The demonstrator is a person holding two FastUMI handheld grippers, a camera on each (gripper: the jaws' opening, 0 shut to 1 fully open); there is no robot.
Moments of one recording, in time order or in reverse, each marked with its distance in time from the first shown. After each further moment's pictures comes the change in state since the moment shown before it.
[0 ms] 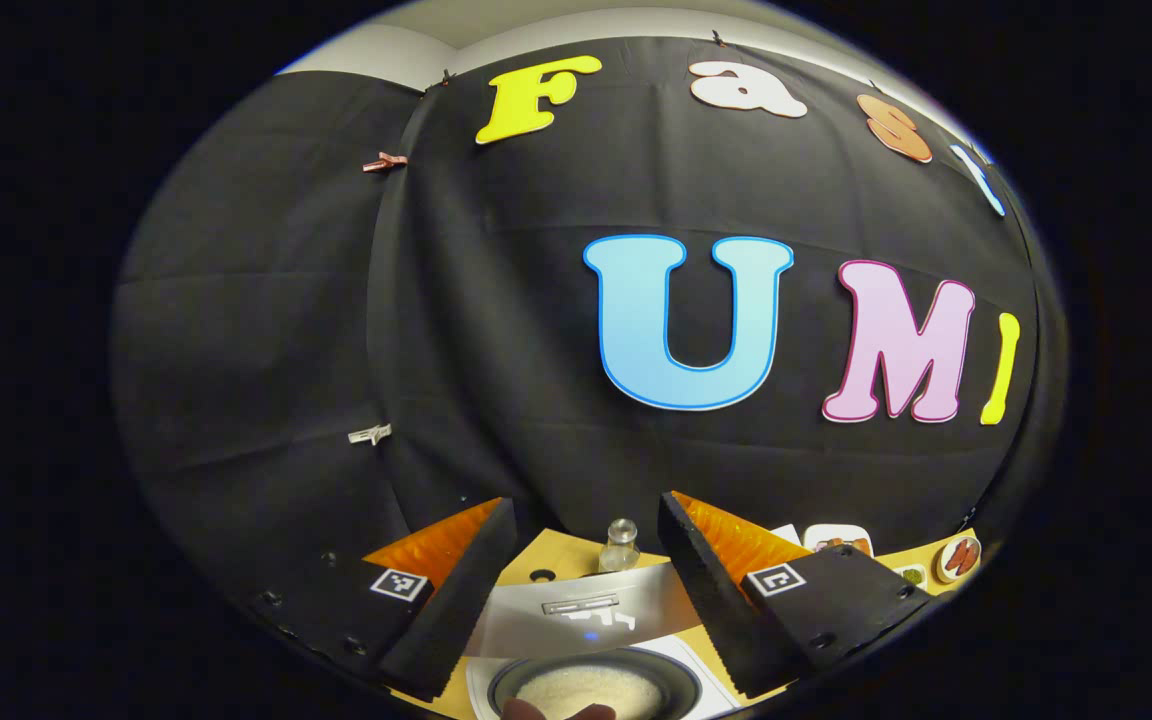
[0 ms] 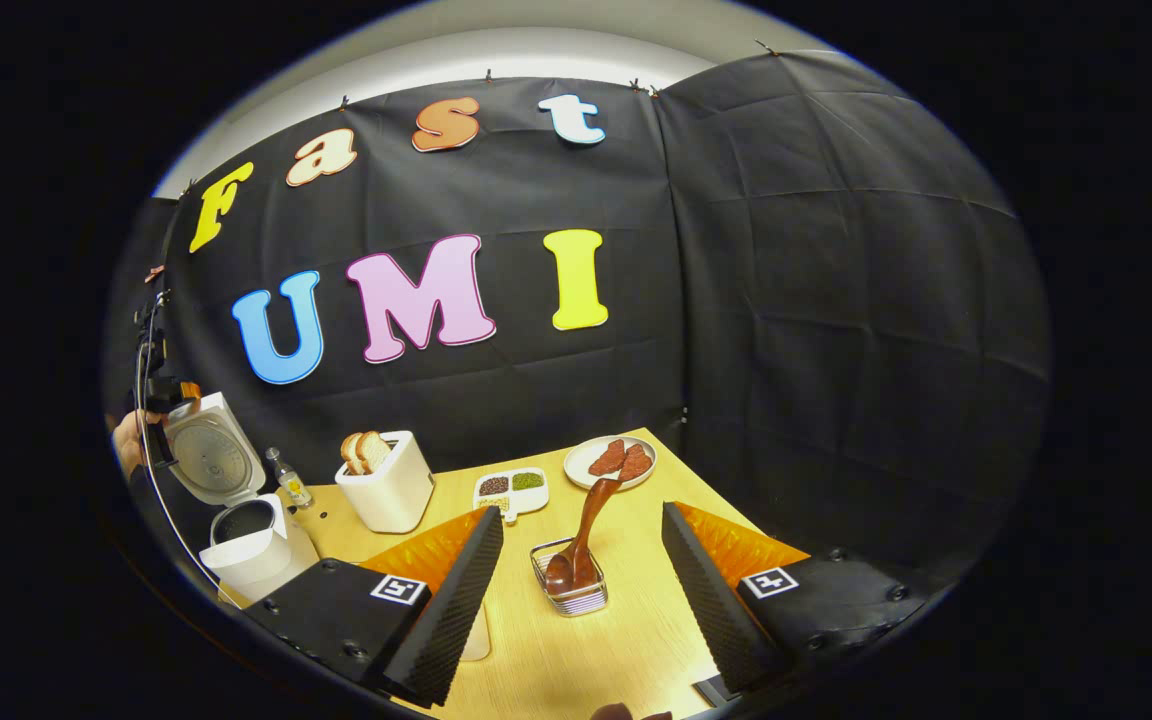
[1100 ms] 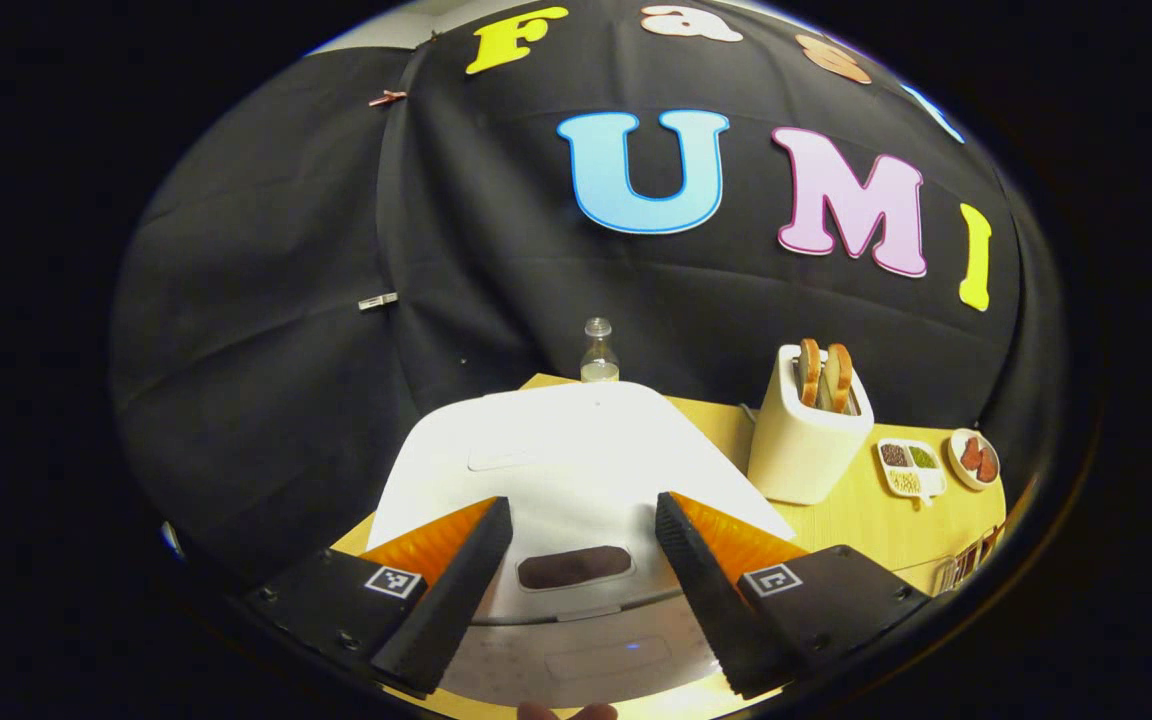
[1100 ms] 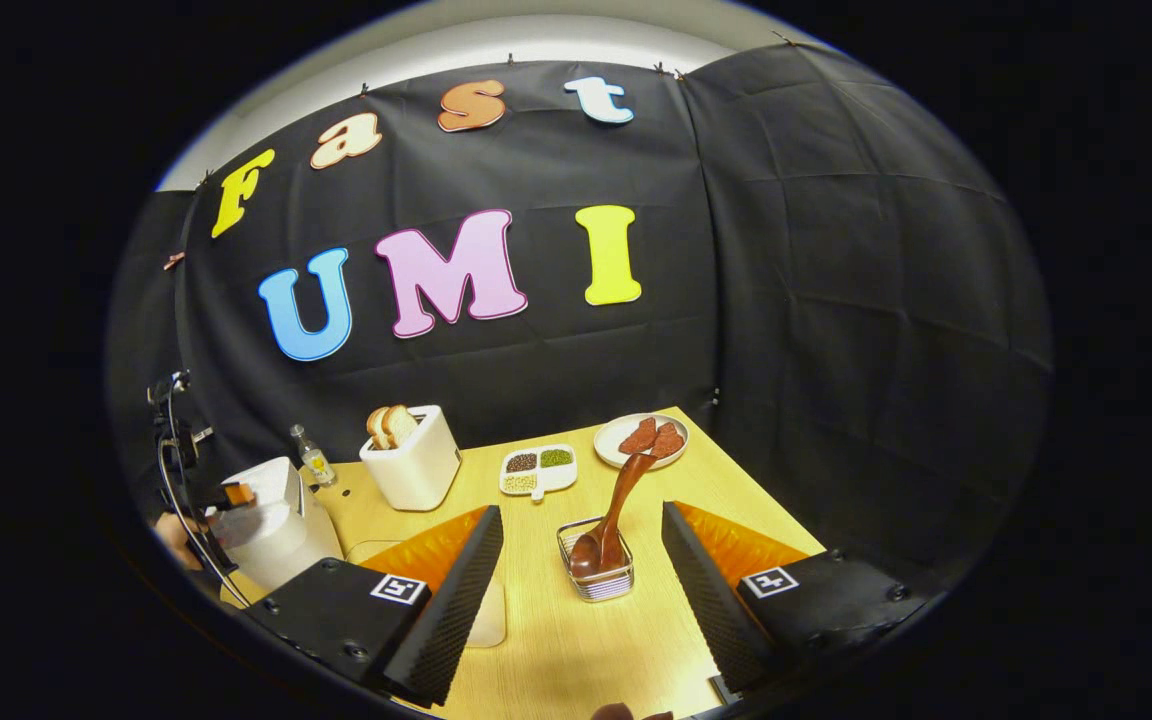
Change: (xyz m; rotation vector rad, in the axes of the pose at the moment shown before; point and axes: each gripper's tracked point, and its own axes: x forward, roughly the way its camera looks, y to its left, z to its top) left arm -0.106 -0.038 -0.226 0.051 0.251 0.000; right arm 0.005 0.015 -0.025 -0.018 0.058 0.080
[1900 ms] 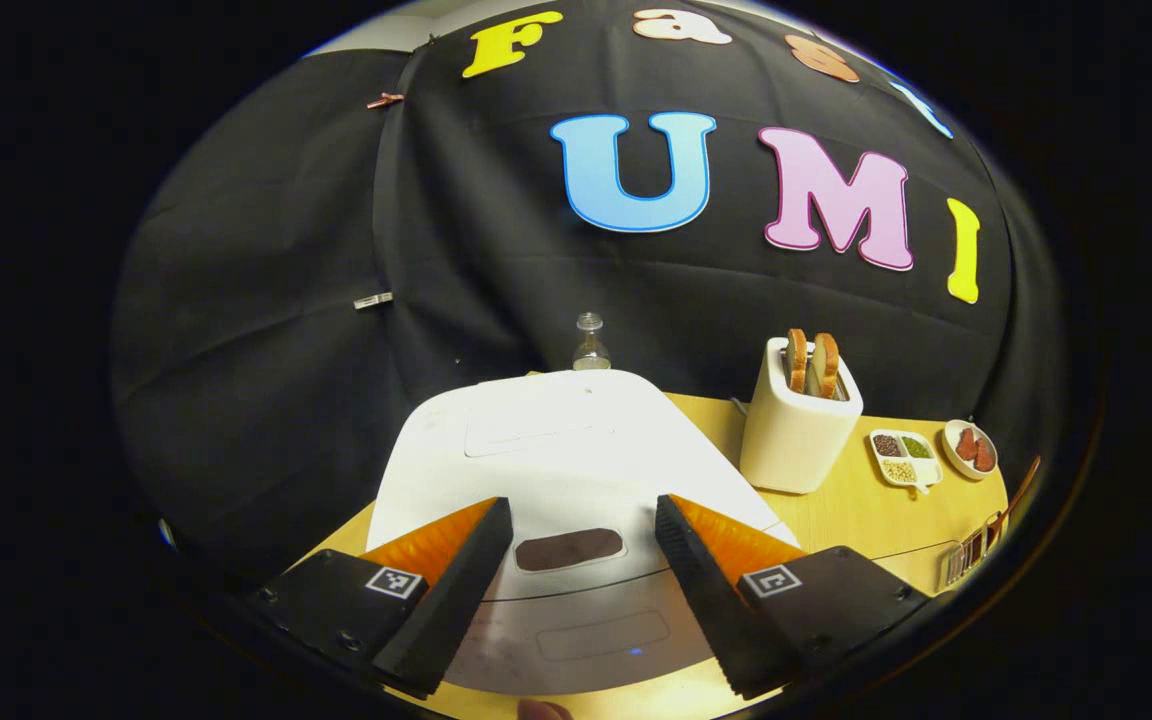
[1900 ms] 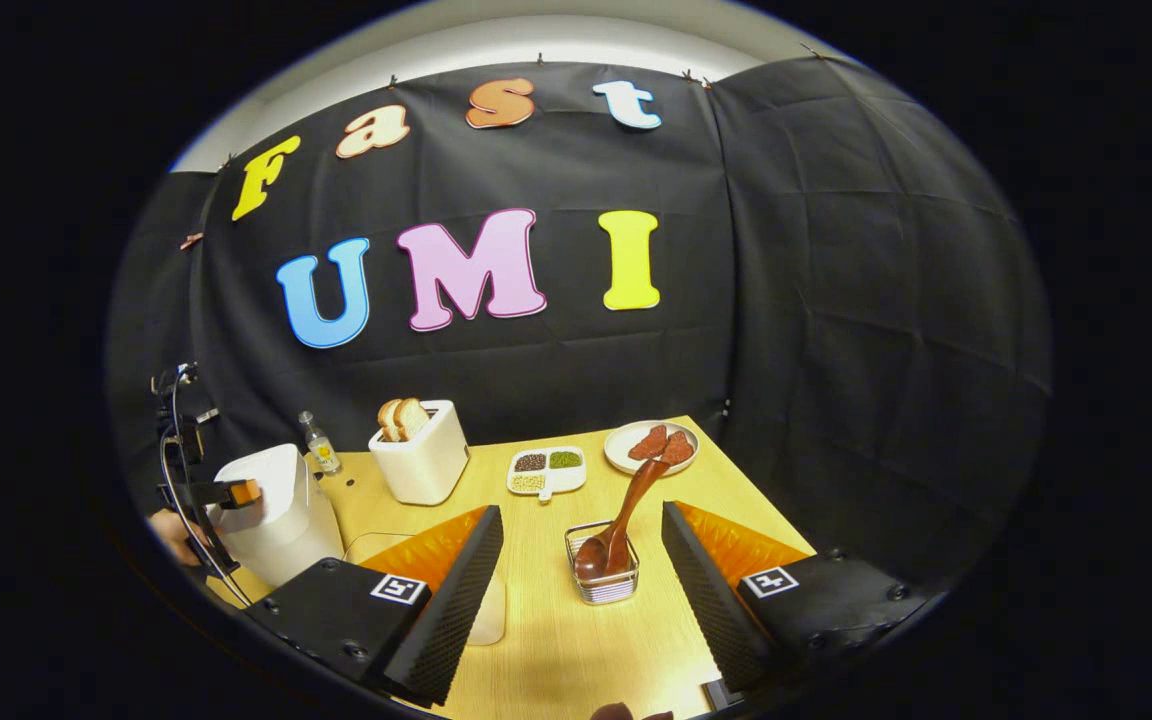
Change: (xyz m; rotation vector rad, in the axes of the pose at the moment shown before) left arm -0.008 -0.003 -0.013 -0.009 -0.023 -0.033; right arm -0.001 0.018 0.007 -0.069 -0.017 0.044
